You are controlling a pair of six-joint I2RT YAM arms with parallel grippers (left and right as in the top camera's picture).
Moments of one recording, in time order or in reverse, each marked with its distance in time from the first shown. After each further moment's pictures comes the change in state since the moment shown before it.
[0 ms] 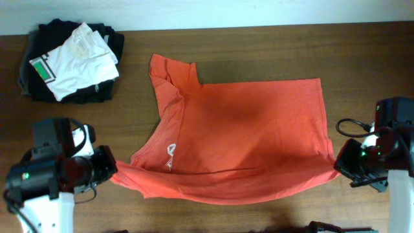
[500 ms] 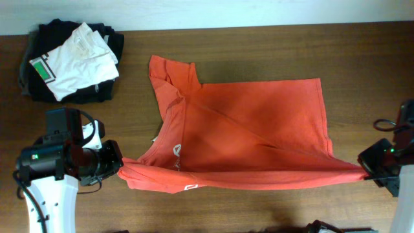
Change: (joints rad) left arm -0.049 0.077 -0.011 0.021 0.028 -0.003; right arm -0.193 0.035 -0.003 0.047 0.188 0.215
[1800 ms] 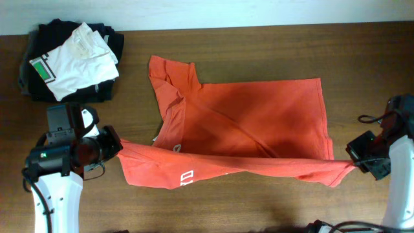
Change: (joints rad) left arm 0.000 0.015 -0.093 0.313 -0.046 -0.116; right arm -0.037 0.172 -0.201 0.286 -0.131 -0.031
